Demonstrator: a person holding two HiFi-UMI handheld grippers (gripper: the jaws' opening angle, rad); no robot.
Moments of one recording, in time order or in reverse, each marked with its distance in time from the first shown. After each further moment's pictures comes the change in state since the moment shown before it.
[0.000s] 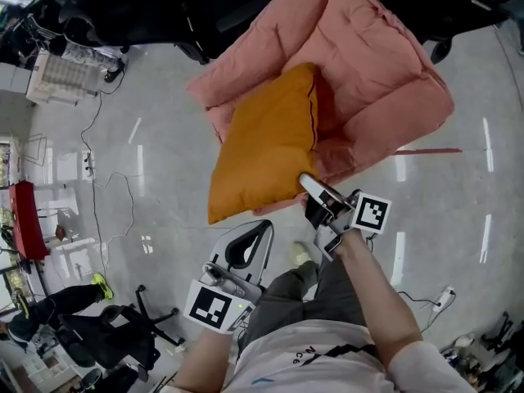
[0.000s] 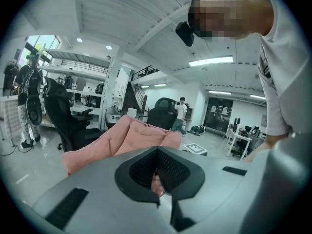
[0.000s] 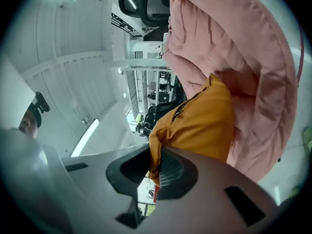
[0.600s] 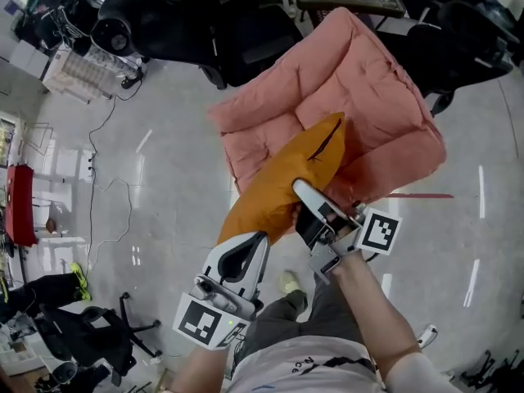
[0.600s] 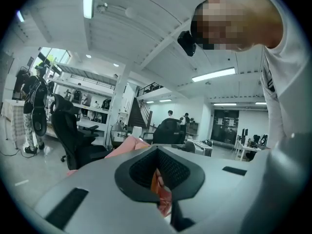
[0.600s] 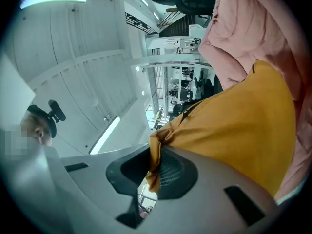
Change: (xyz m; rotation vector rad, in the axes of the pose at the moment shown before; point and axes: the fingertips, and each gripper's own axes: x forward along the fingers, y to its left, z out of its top) left arm -0.022 0.008 0.090 -0.006 -0.183 0.071; right arm 0.052 0.156 0.025 -0.071 0.042 0.214
